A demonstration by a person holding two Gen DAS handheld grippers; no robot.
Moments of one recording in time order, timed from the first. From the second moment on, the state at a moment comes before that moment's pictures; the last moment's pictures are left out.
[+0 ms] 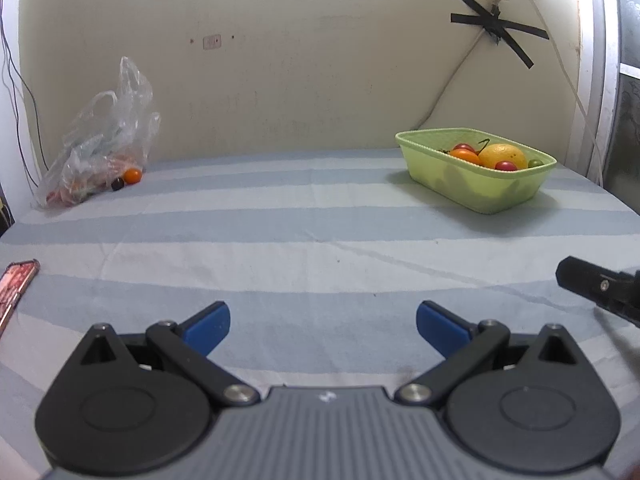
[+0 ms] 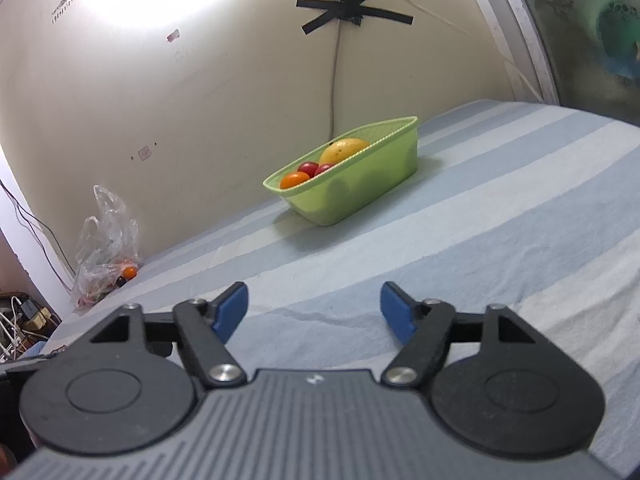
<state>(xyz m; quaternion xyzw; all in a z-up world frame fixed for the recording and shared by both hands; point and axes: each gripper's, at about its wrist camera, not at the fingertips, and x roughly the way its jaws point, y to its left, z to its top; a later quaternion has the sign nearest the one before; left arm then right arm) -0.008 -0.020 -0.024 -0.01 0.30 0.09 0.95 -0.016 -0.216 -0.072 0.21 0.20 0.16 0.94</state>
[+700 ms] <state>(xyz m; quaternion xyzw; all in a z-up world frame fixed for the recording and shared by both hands) -0.004 -0.009 -0.017 -0.02 0.21 0.09 0.97 -0.018 -0.217 -0.073 0.22 0.19 0.15 0.95</state>
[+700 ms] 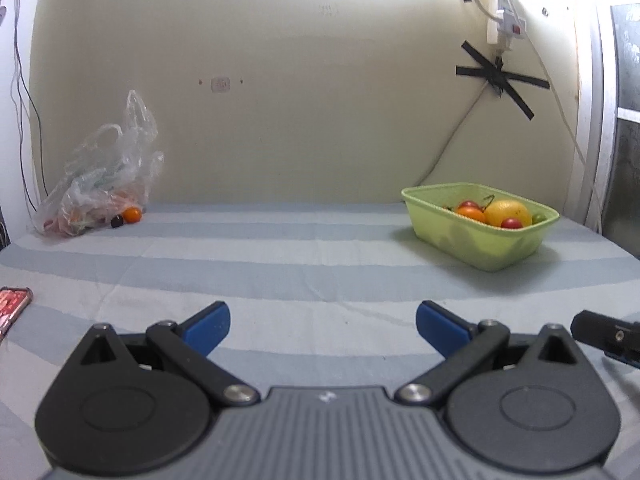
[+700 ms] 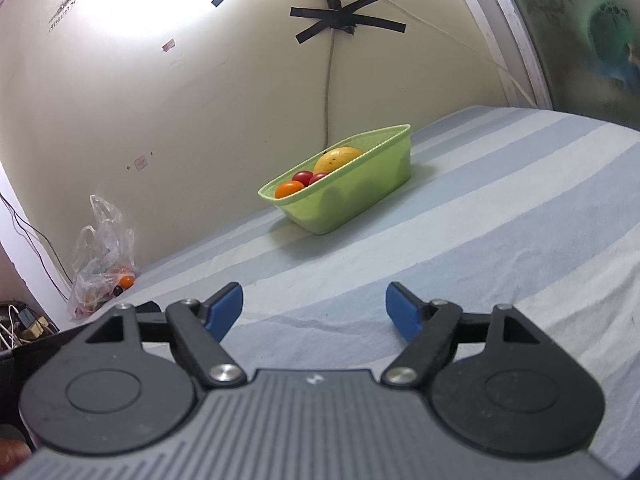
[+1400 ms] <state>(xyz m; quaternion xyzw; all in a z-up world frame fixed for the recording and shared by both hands) -0.005 -0.003 -0.028 -0.03 0.23 0.09 0.97 -0.025 -0.208 -0.070 0.19 0.17 0.14 0.96</state>
